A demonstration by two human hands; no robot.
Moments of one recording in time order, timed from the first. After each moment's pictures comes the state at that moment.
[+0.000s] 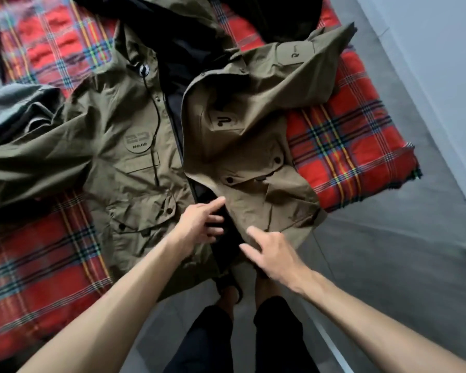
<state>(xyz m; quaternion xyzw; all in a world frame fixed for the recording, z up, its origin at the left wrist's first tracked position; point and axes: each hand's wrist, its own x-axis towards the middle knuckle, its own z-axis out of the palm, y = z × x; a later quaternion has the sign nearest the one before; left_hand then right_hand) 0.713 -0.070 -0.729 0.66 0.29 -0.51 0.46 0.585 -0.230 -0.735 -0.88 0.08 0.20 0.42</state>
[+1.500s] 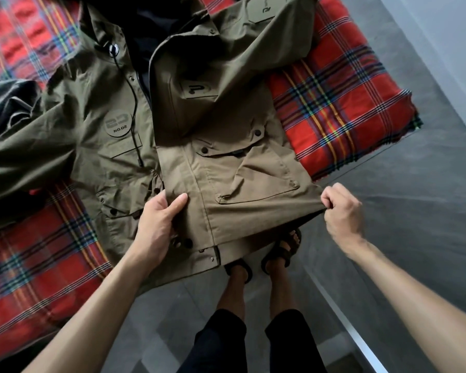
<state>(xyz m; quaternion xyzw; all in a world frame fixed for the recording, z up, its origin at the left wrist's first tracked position) 0.656 -0.043 -0.693 0.68 0.18 -0.34 0.62 0.495 -0.337 -0.776 -0.91 0.28 0.00 0.31</state>
